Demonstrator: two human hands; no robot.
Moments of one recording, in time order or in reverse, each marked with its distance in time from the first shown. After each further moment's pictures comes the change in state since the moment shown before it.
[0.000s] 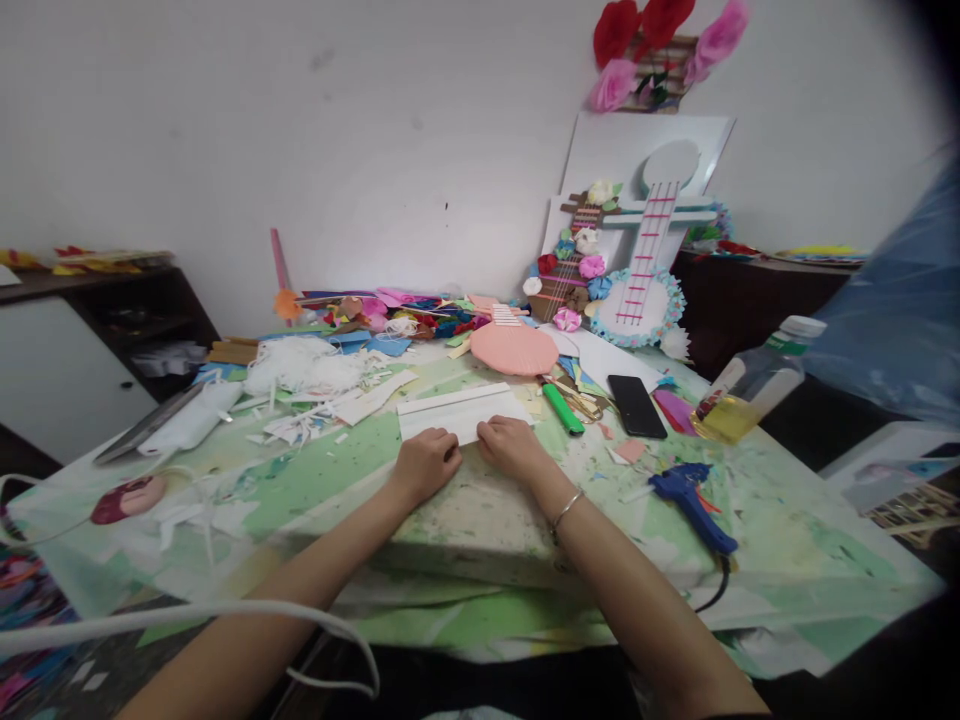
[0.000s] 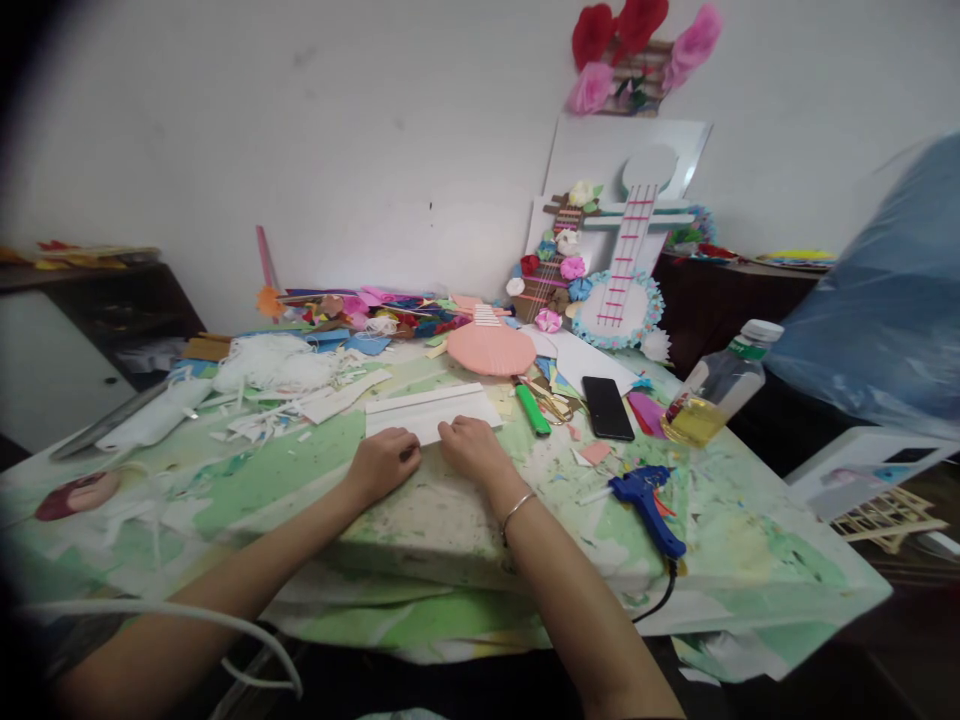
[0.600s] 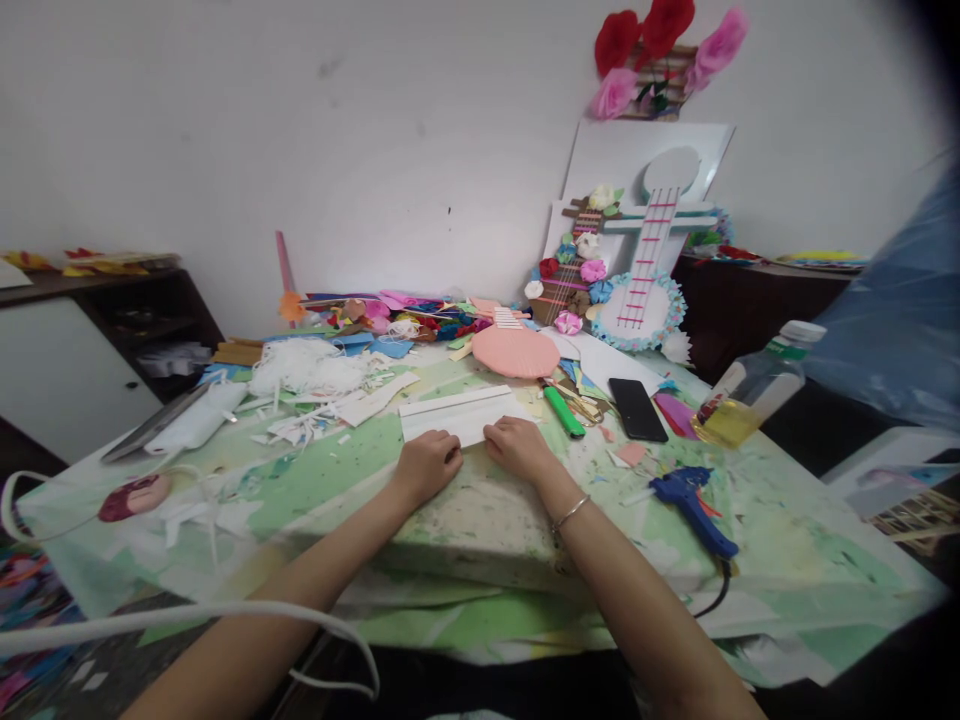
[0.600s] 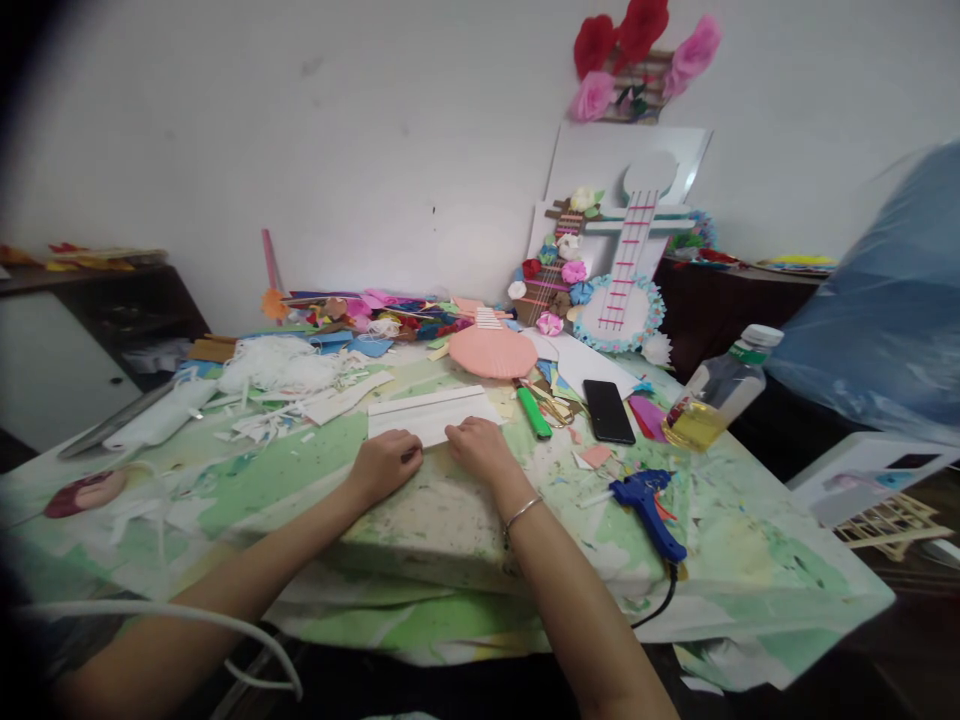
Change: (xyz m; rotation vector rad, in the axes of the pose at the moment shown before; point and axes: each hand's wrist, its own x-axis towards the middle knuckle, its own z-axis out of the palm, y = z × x) left_hand -0.001 0.000 -0.001 -0.011 -0.015 0.003; right_hand -0.004 0.010 -0.001 0.000 0.005 0.018
